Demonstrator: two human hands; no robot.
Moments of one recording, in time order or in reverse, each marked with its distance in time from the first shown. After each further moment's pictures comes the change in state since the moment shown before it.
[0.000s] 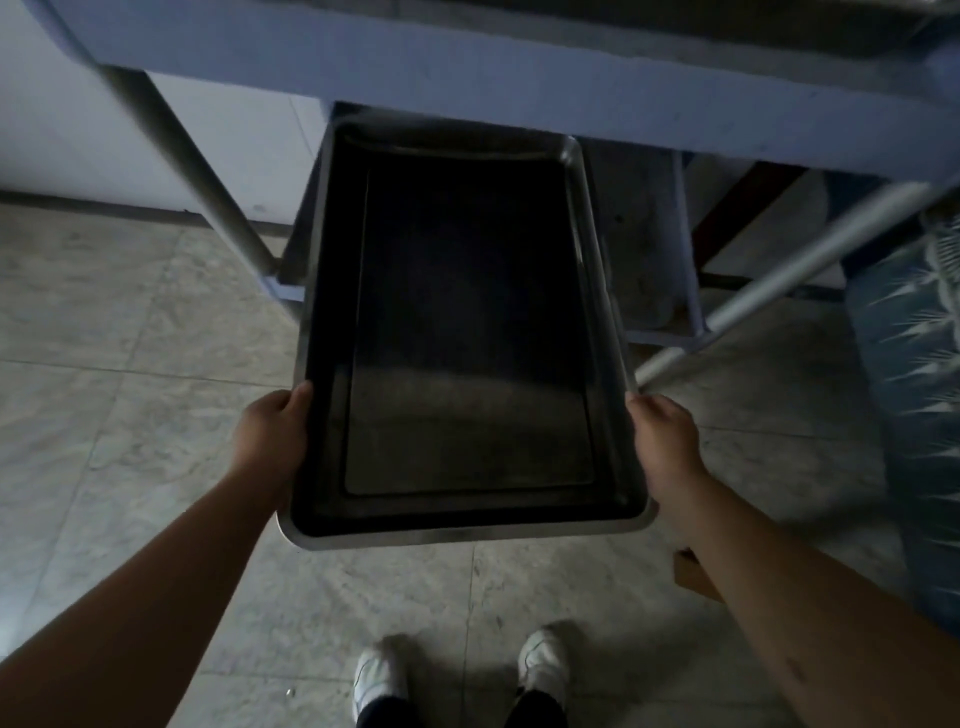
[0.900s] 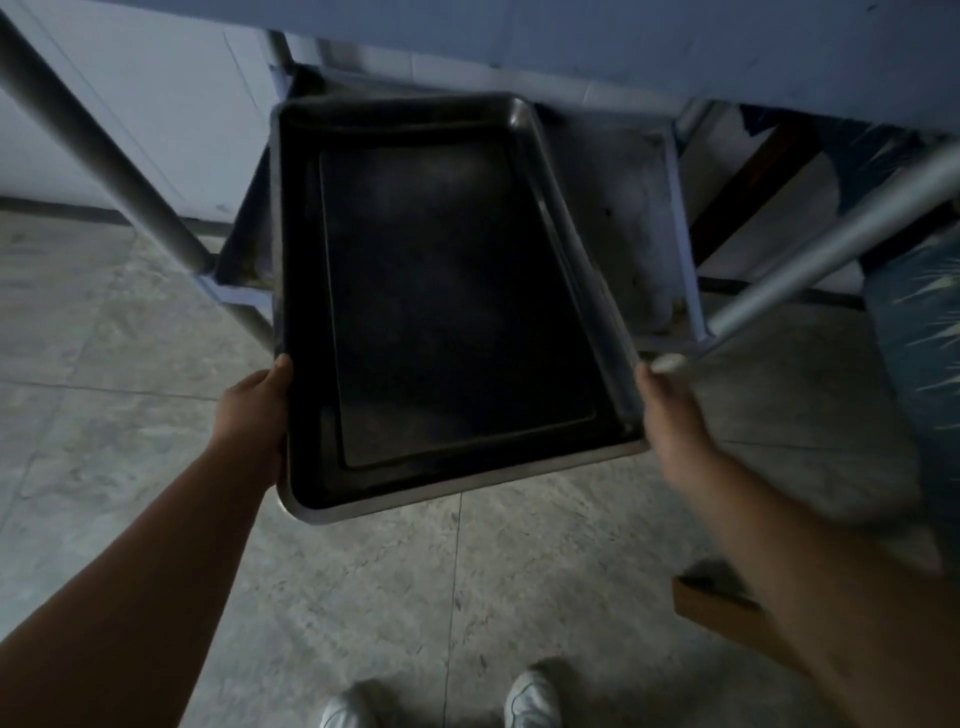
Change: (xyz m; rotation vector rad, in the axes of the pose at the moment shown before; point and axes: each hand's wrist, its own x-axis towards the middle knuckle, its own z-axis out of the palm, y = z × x) left_hand 0.041 0.023 0.061 -0.490 -0.048 -0.238; right_hand 0.080 0.012 0.004 -0.109 -0.026 -0.019
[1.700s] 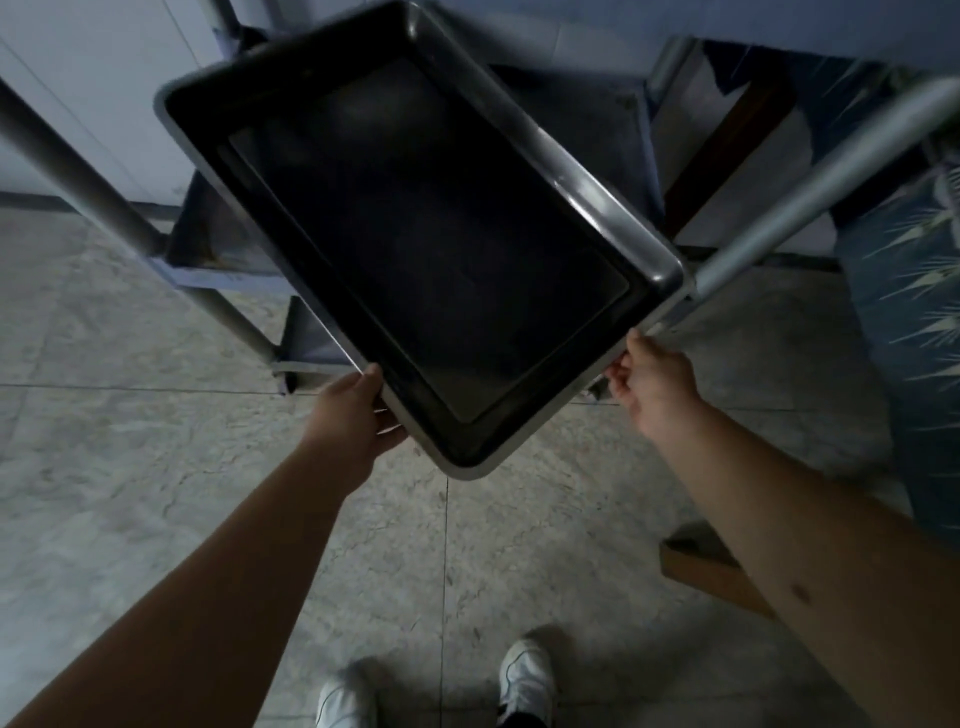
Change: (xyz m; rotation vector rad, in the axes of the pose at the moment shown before) left_hand -0.050 -0.022 0.083 -0.119 -0.393 -0.125; right_hand 0.007 -0.005 0.000 0.678 0.083 0.280
